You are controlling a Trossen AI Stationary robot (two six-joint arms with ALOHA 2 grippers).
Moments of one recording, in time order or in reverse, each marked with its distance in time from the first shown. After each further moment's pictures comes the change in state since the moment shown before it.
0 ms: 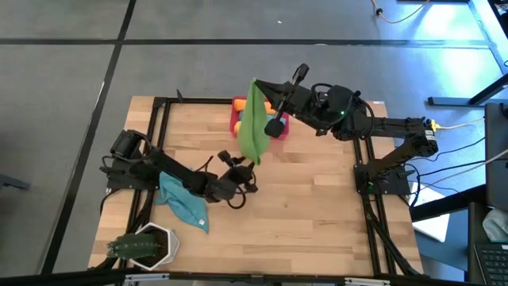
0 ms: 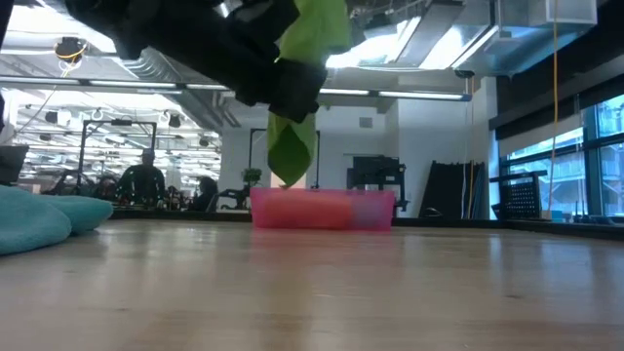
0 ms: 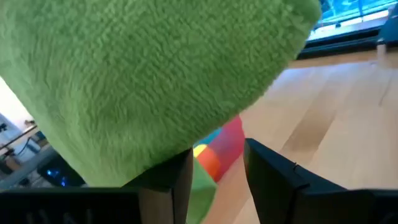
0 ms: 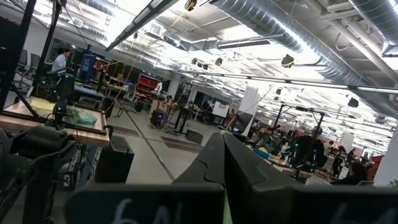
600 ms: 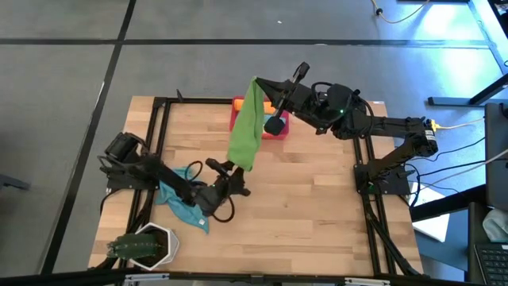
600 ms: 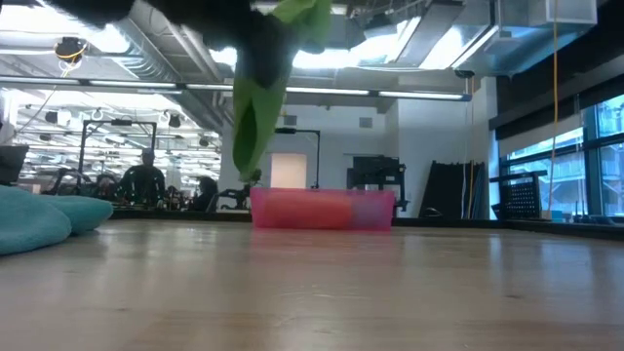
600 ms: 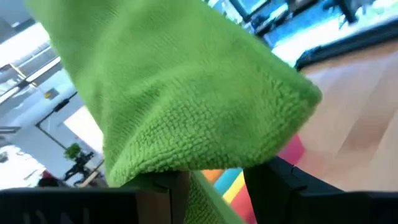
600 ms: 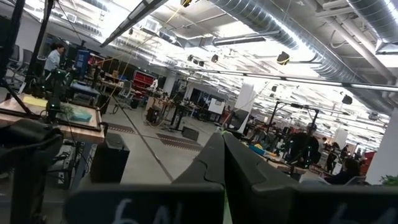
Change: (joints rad) left arm -0.145 -0.033 0.000 0.356 -0.299 0.617; right arm -0.010 0.000 0.000 -0.008 0.010 -0.001
